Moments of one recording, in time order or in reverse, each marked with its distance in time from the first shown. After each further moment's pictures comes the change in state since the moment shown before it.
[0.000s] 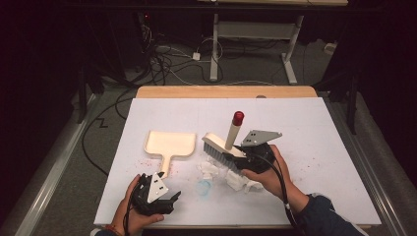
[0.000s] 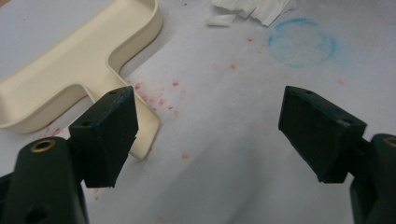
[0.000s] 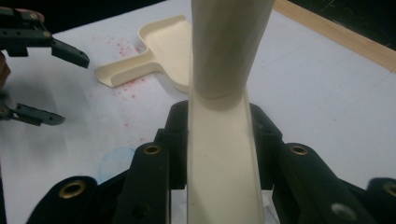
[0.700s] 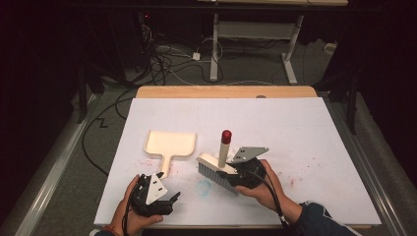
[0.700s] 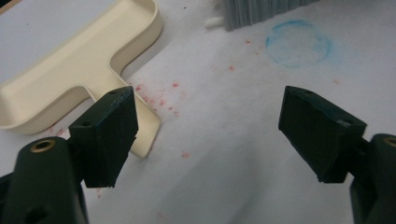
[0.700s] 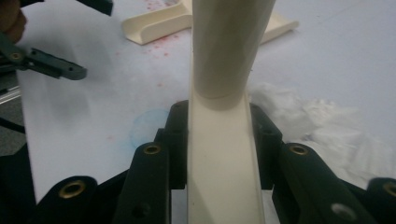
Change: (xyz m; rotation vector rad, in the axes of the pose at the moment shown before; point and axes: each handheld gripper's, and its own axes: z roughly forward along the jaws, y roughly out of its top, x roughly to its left) left arm -0.001 -0.001 -0.003 -0.010 0.000 0.010; right arm 0.023 -0.030 0.023 0.104 0.074 -0.004
